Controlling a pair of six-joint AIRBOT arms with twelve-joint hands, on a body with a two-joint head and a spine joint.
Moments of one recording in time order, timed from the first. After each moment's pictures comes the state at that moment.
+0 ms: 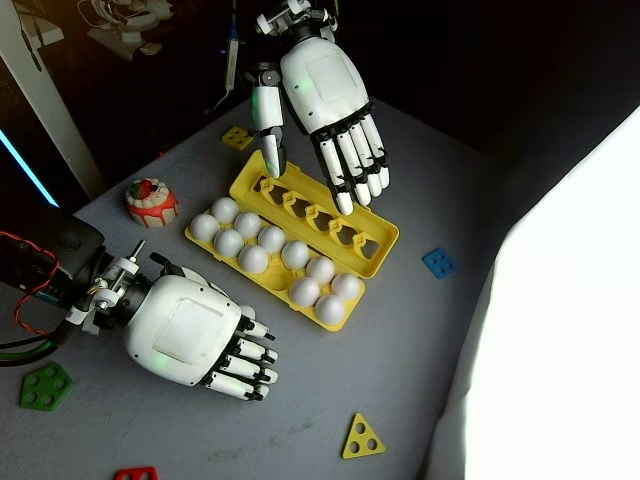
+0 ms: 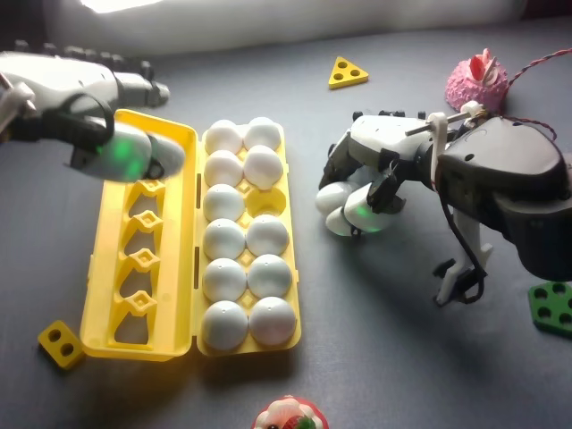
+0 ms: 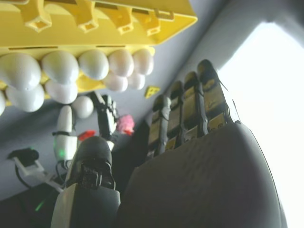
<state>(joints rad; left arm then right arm) 0.29 -0.78 0.82 -2.11 -0.56 3.00 -0.38 -1.40 1.19 1.55 0.55 -1.92</state>
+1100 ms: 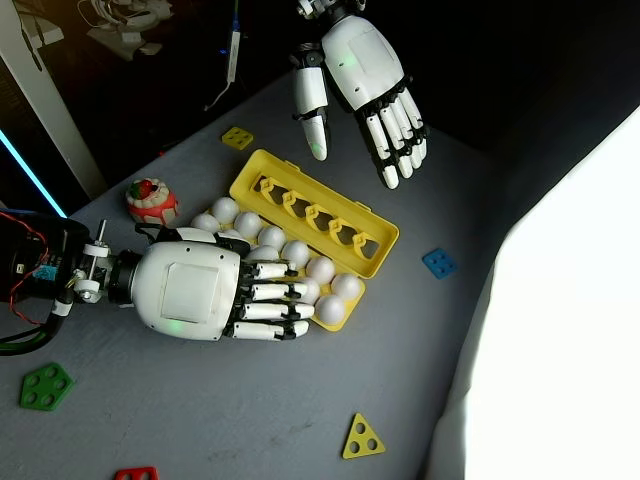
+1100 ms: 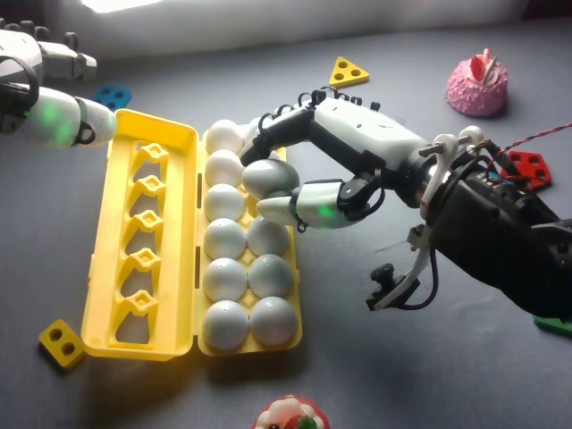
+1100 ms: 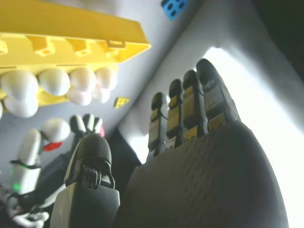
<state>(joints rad) 0.27 -0.72 0.88 -2.13 -0.55 3.00 -0.49 -1.43 1.19 0.64 0.69 -0.94</state>
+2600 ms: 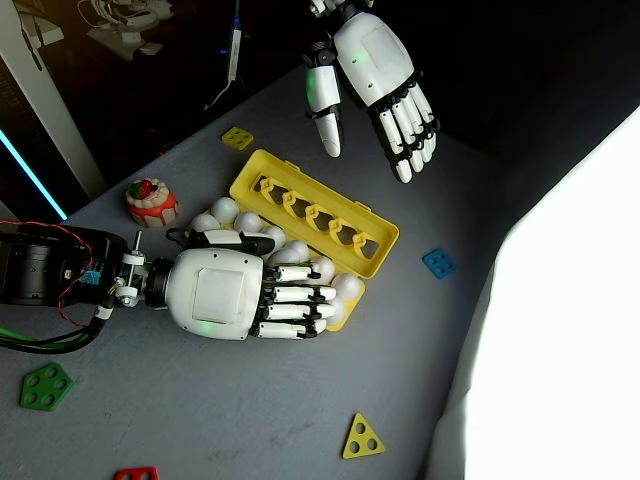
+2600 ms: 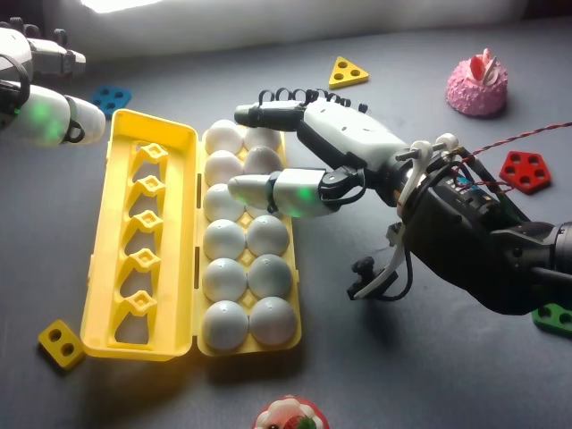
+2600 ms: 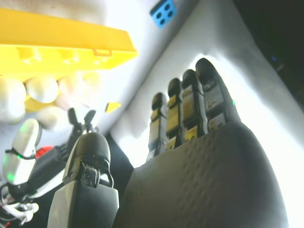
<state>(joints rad) 0.27 -0.72 0.90 -2.13 -0.55 3.00 -0.52 -1.55 1.35 0.61 0.72 -0.87</state>
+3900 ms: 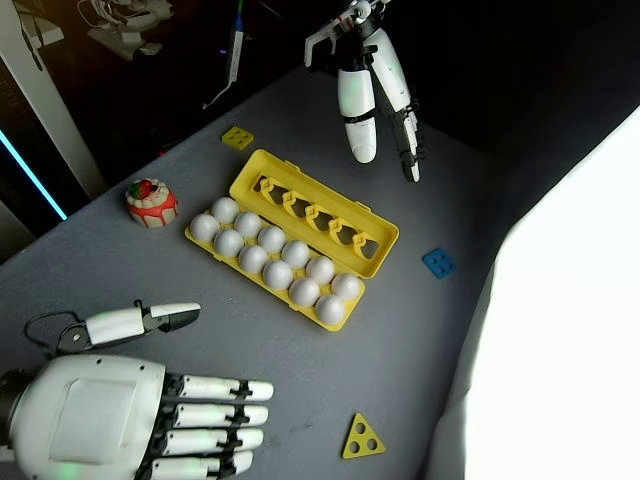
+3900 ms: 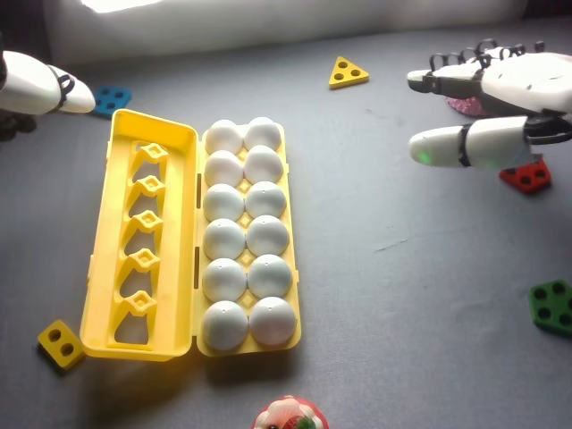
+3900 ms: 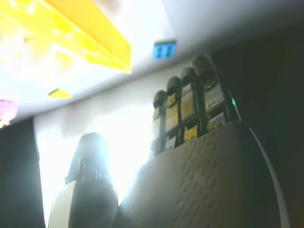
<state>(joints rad) 0.27 -0.79 1.00 -2.37 -0.79 2.49 -0.53 -1.10 1.27 0.18 0.40 -0.85</state>
